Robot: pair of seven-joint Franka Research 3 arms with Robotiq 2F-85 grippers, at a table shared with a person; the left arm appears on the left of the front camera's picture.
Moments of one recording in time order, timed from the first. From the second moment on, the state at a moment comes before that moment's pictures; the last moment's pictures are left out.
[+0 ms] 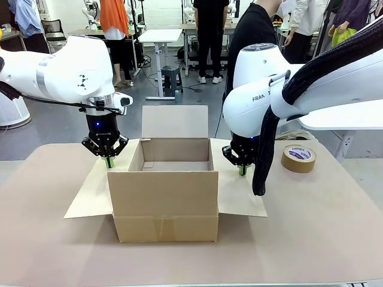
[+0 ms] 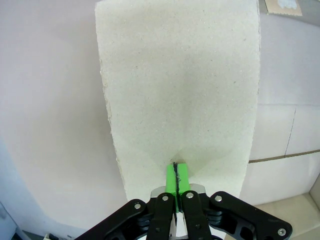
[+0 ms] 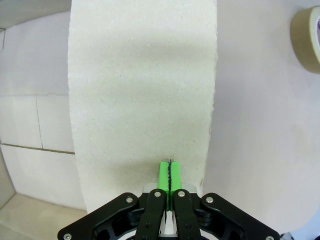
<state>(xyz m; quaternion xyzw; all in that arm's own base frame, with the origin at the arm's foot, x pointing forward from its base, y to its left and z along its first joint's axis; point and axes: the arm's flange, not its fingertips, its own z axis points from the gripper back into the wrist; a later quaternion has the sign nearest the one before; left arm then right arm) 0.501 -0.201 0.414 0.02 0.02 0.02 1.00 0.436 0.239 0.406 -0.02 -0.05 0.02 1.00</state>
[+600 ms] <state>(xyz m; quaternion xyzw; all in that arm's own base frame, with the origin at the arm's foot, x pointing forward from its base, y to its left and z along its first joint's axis) 0.501 -0.201 0.414 0.02 0.02 0.02 1.00 0.436 0.239 0.406 -0.02 -0.05 0.02 1.00</state>
